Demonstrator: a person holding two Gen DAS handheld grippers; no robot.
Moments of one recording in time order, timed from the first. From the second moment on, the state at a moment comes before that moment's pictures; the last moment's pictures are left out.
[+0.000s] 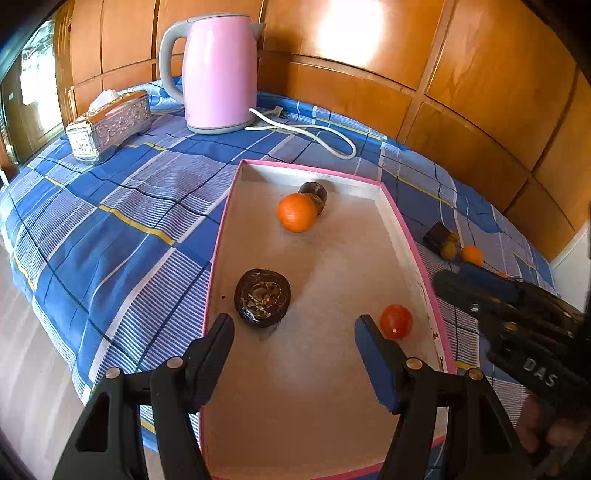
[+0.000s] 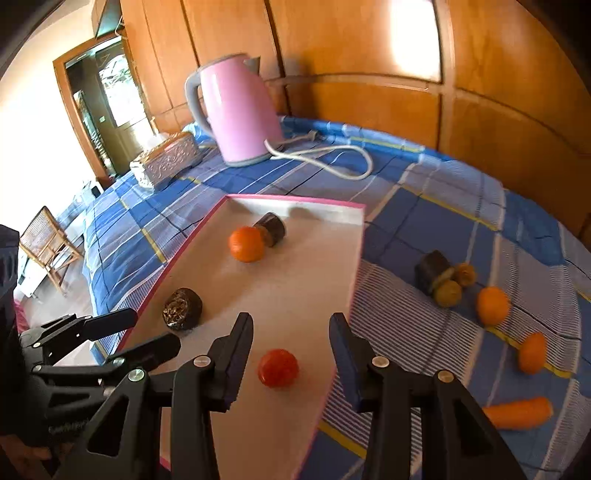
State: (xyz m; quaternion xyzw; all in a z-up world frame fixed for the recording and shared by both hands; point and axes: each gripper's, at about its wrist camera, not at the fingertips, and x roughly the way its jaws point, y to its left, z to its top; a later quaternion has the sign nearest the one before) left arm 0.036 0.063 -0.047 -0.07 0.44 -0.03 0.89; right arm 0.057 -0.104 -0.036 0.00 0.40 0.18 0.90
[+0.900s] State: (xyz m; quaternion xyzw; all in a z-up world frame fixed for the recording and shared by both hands) left arm 0.034 0.023 -0.031 -0.03 0.43 -0.10 0.90; right arm 0.001 -0.258 -0.058 0.10 0.42 -0.02 0.90
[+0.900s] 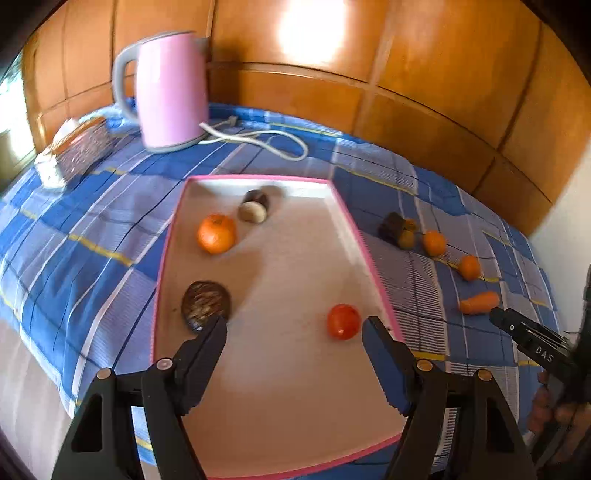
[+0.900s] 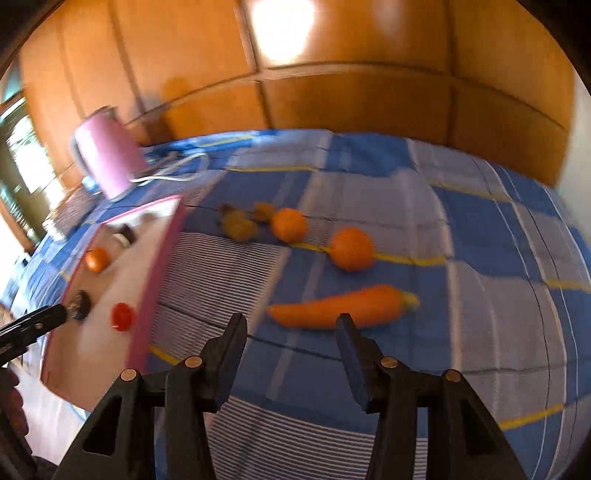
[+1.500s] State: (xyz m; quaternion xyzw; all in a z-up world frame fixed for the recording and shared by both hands) left arm 0.092 -0.051 -0.036 -0.01 0.47 -0.18 0.87; right arm -0.004 -0.281 -0.068 0.12 0.43 -0.01 0.90
